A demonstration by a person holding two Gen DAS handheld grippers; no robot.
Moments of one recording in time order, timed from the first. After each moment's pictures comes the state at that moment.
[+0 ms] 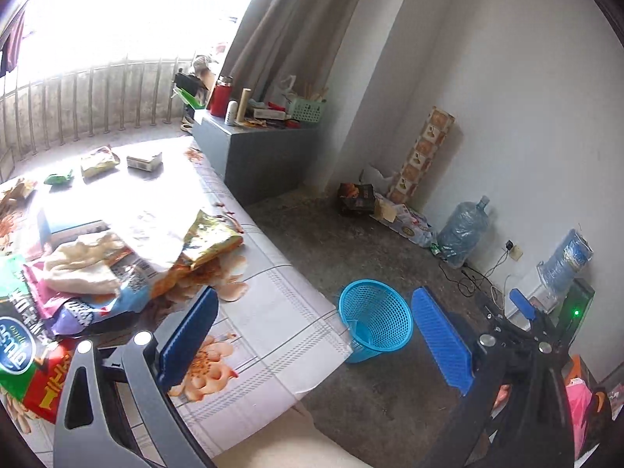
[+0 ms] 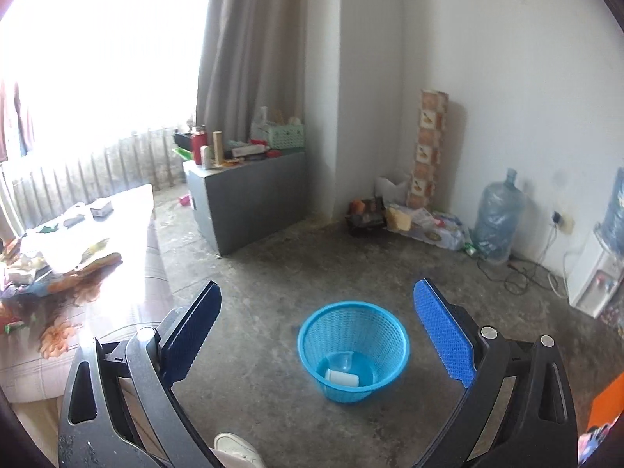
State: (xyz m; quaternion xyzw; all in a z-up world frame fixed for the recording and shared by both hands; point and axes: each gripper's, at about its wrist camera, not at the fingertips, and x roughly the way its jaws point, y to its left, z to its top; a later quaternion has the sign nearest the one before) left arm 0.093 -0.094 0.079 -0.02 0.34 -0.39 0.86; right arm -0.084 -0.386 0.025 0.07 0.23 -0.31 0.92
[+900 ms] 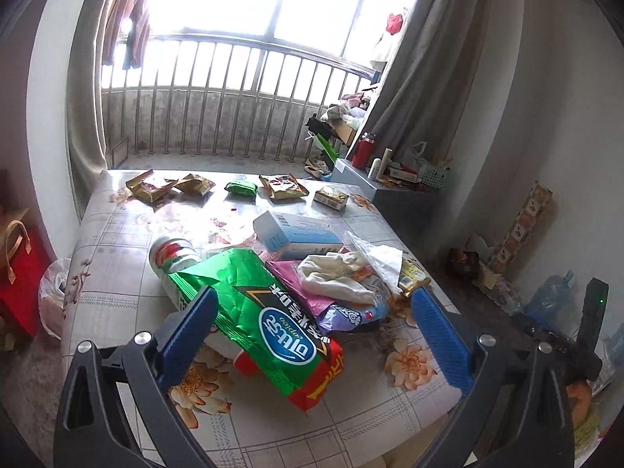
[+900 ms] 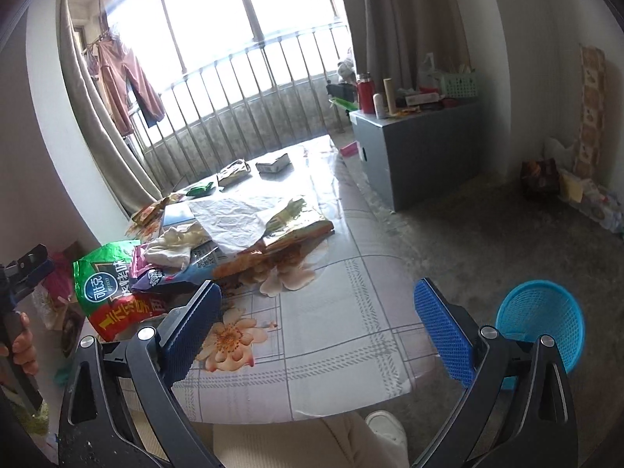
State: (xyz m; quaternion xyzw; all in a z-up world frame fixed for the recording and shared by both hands) left arm 0.122 0.121 0.076 -0.08 0.29 -0.19 0.94; right arm 0.043 -0.291 0.012 0.15 0.31 -0.02 0.94
